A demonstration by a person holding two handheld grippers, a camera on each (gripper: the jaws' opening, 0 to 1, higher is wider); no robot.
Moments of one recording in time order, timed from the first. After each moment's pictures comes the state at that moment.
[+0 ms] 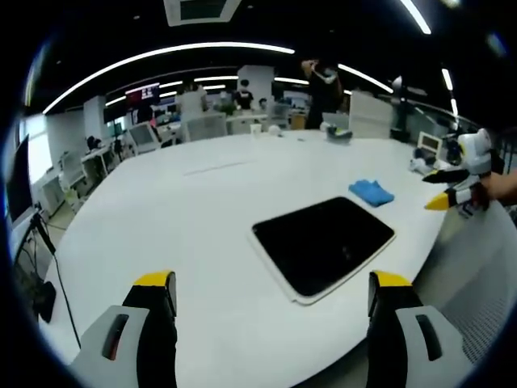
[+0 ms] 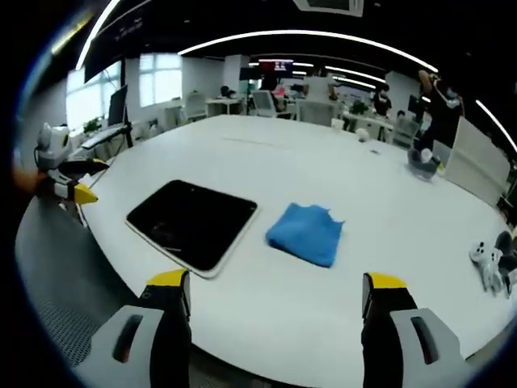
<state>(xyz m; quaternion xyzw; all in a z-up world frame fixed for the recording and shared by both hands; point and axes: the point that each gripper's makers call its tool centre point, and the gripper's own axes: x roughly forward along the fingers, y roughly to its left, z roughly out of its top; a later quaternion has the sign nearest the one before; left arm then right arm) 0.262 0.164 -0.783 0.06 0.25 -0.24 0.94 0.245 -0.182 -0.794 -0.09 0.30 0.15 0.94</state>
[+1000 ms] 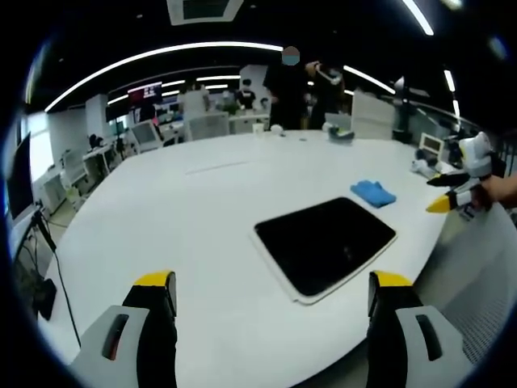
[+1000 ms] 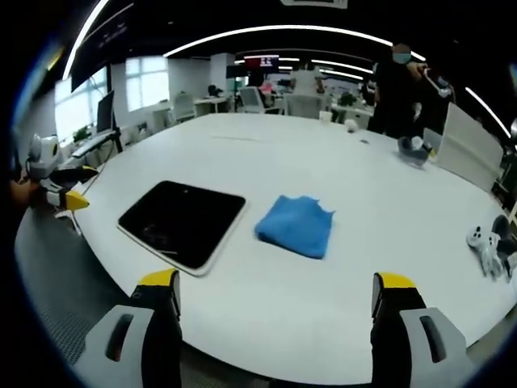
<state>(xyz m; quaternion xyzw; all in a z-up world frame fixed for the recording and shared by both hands) 0.262 0.167 -0.783 0.05 0.25 -0.23 0.94 0.246 -0.193 -0.801 -0.07 0.31 0.12 0.94</state>
